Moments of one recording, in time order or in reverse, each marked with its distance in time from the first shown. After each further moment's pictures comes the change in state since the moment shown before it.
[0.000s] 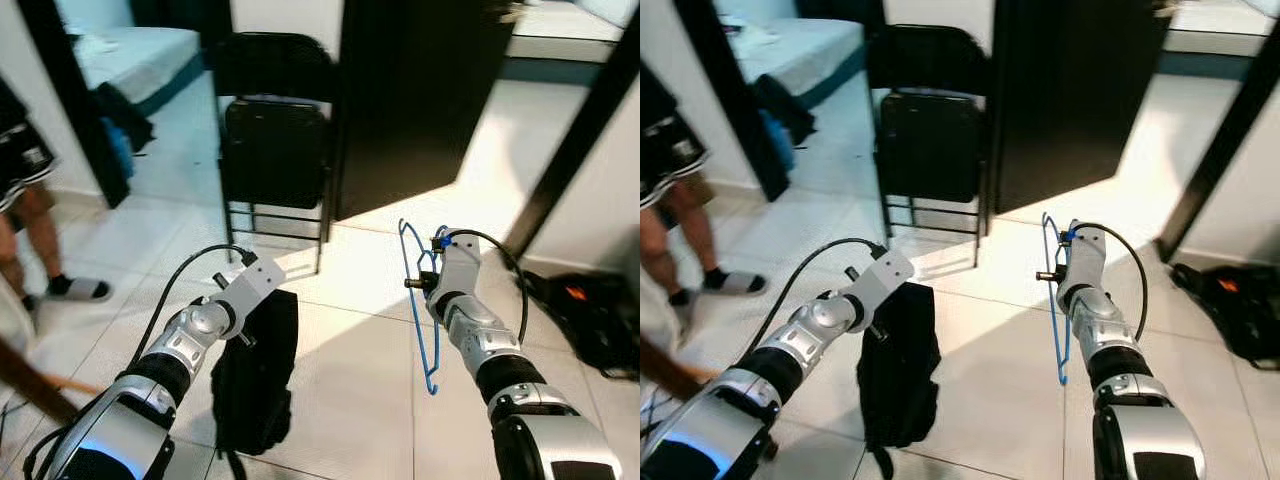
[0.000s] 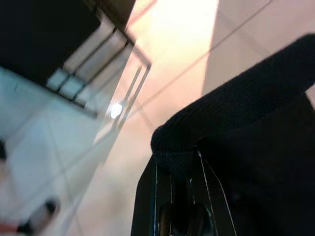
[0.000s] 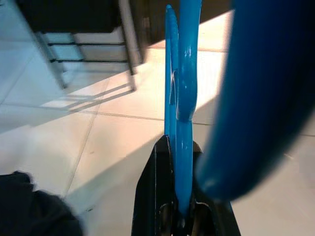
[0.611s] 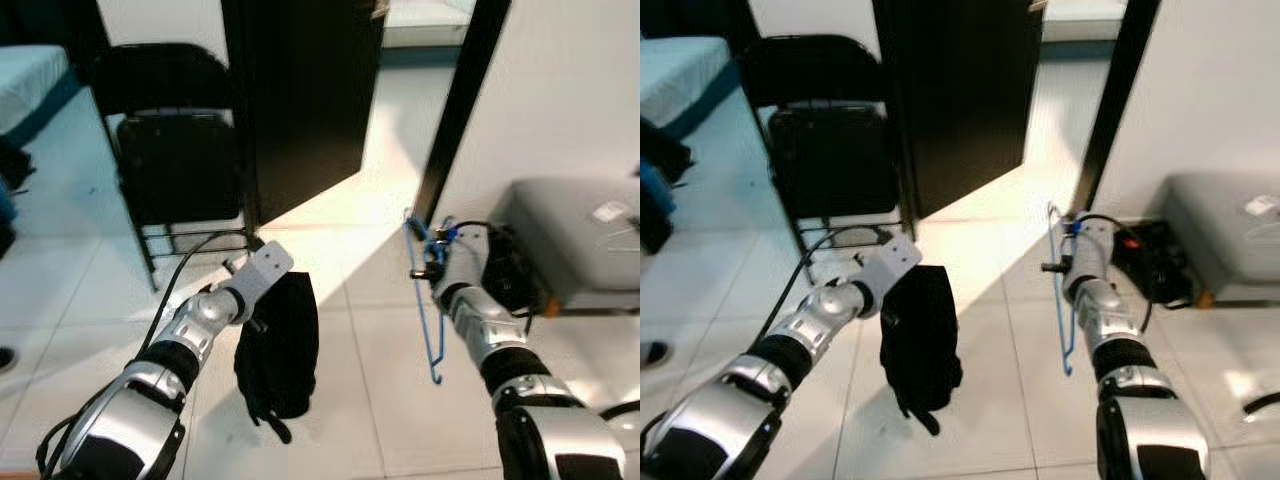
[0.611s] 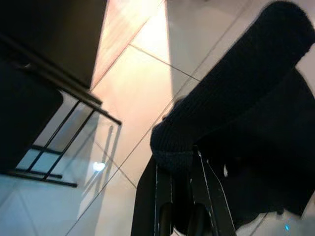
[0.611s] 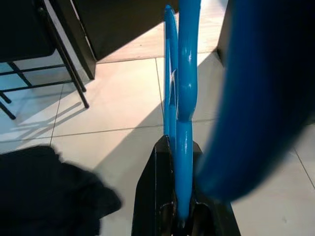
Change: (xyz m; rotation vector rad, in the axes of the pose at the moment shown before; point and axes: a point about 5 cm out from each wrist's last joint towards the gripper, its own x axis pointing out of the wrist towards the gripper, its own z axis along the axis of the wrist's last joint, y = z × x) left arm 0.002 0.004 0.009 -0.007 -0.036 0.005; right arm 0.003 0.010 0.008 0.001 -0.026 0.041
